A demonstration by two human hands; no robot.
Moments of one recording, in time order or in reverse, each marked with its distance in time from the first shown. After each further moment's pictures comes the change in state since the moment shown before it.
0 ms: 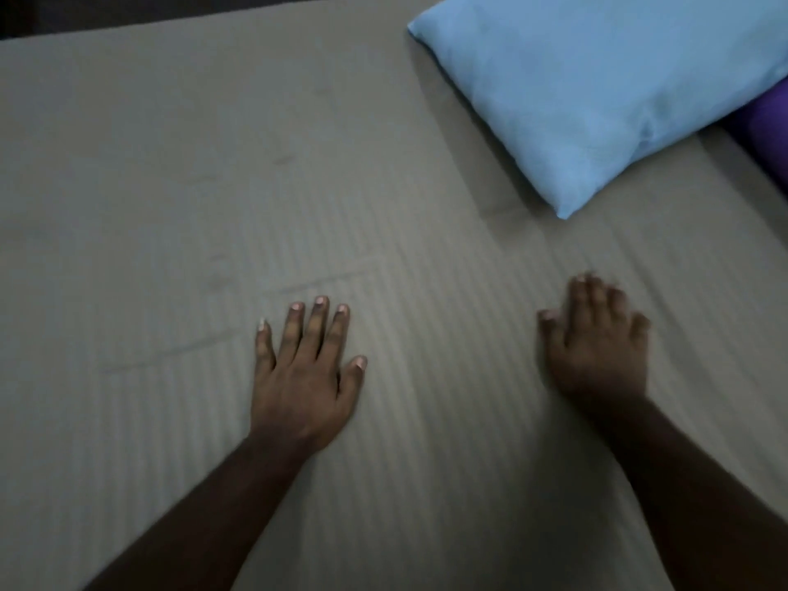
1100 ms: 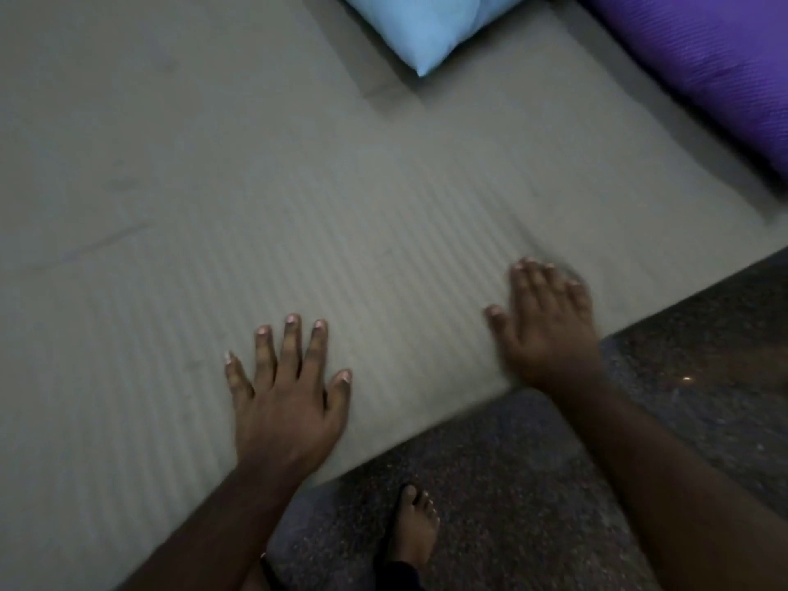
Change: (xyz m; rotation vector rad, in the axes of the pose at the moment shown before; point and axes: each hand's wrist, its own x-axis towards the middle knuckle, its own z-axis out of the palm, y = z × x) left_hand -0.195 0.084 0.015 0.027 -0.089 0.026; right_hand -0.199 0.101 -0.017 -0.034 -0.025 -0.065
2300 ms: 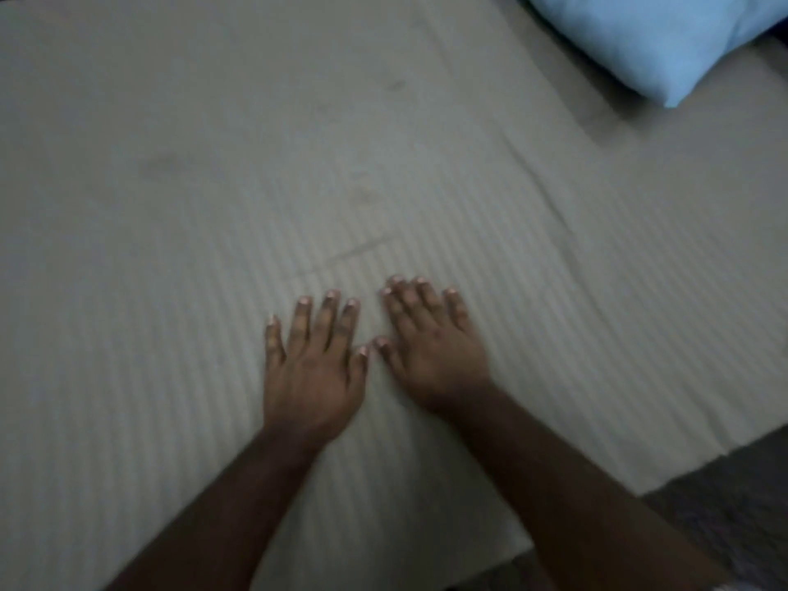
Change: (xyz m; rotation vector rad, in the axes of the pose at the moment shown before) left_hand 0.061 -0.278 -0.015 -0.008 0.052 0.075; right_hand 0.002 -0.428 0.012 0.137 -0.063 -0.443
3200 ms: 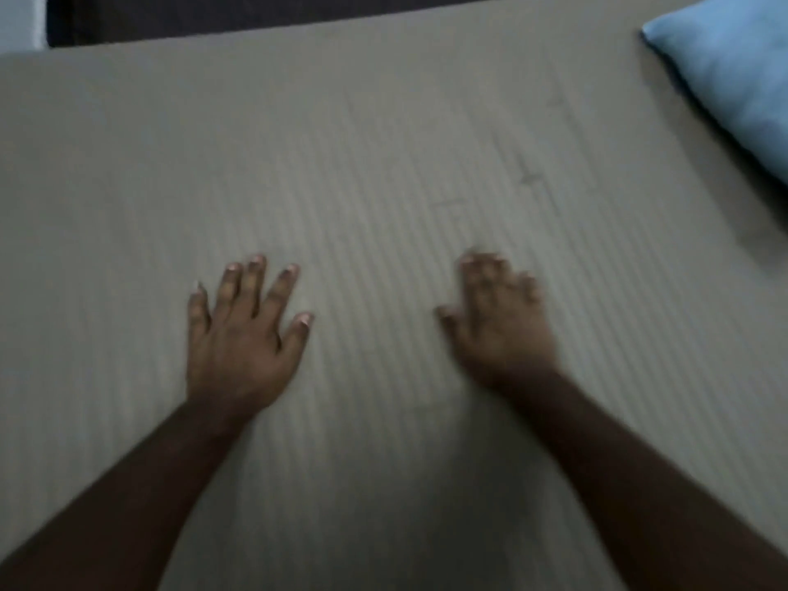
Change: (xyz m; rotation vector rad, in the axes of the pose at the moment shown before) left_hand 0.149 -0.226 -0.045 -0.004 0.077 -0.189; right_hand 0.210 -0.009 -0.009 -0.108 0.008 0.086
